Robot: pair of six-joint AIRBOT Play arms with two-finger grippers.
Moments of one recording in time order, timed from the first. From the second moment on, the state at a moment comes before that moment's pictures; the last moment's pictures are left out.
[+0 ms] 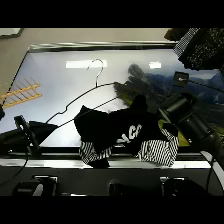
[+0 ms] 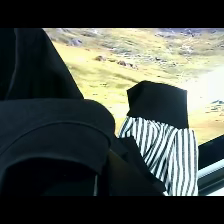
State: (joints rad) left arm -0.01 -0.41 0.81 0.80 -1.24 -0.74; right arm 0.56 -1.06 1.17 -2.05 1.45 2.52
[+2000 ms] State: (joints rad) left arm -0.02 -0.17 0.72 0.77 -1.46 -0.86; right arm 0.56 -1.11 1.17 -2.09 1.38 2.81
